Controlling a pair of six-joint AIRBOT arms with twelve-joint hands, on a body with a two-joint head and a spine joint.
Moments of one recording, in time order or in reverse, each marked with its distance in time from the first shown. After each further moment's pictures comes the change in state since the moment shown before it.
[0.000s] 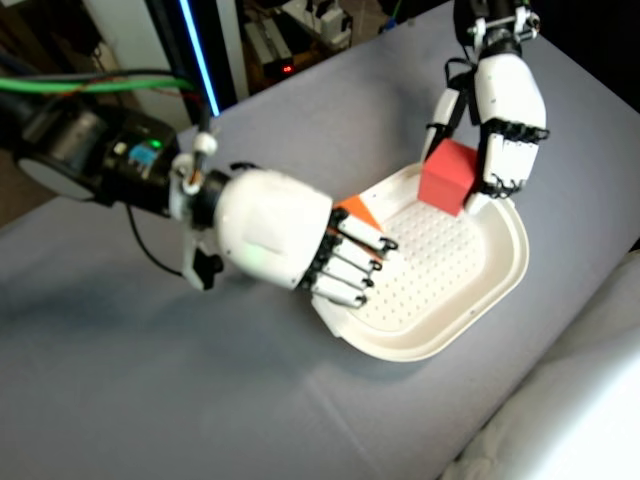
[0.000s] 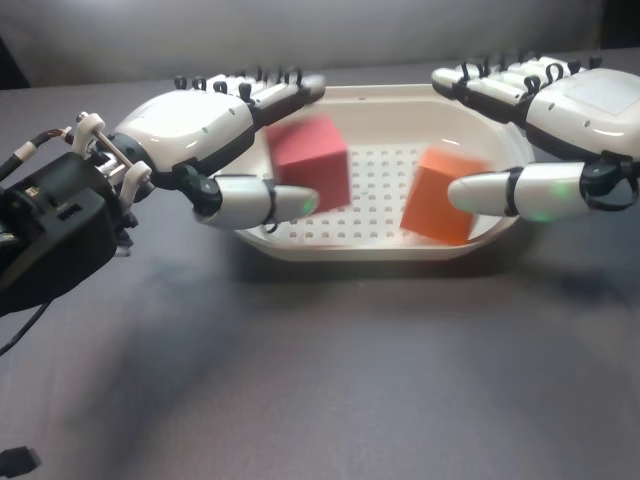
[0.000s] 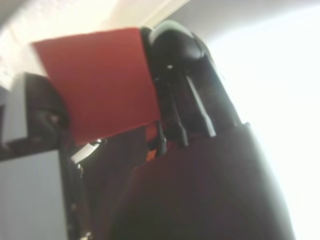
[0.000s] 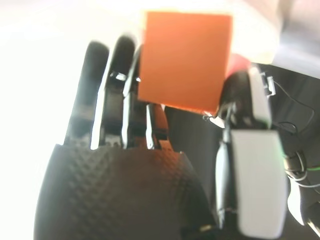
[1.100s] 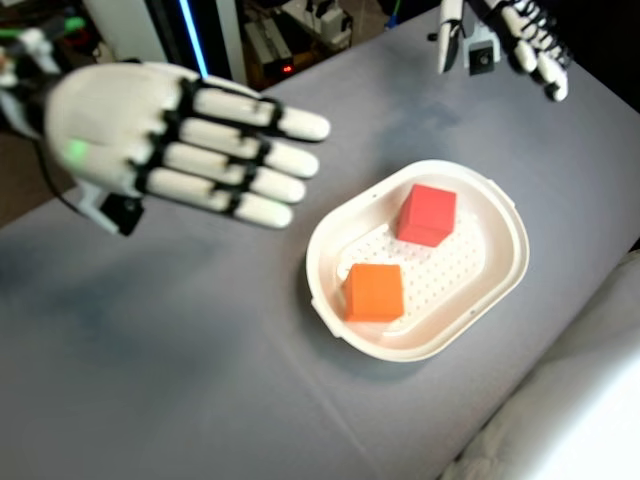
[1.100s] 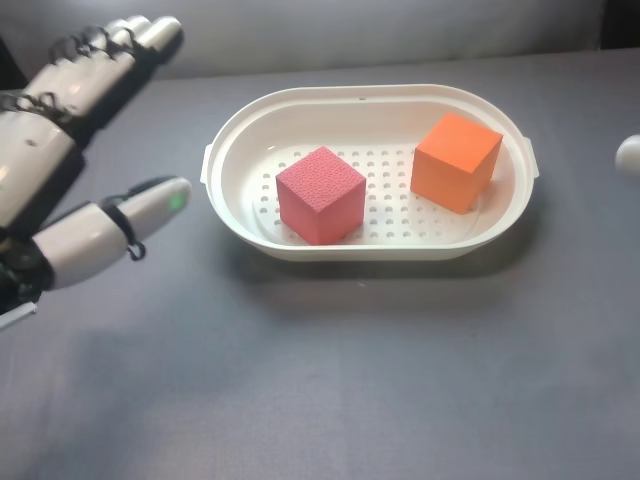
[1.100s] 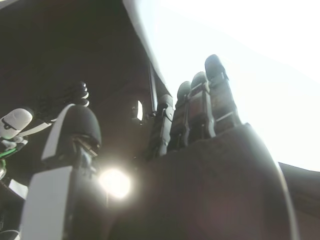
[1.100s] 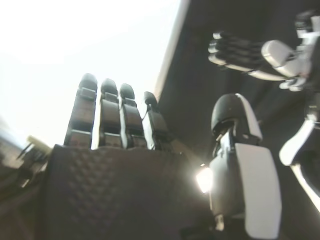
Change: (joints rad) left arm 0.403 0.257 -0.313 -0.184 -0.821 -0.070; right arm -0.380 0.321 -0.386 0.137 0.835 0.000
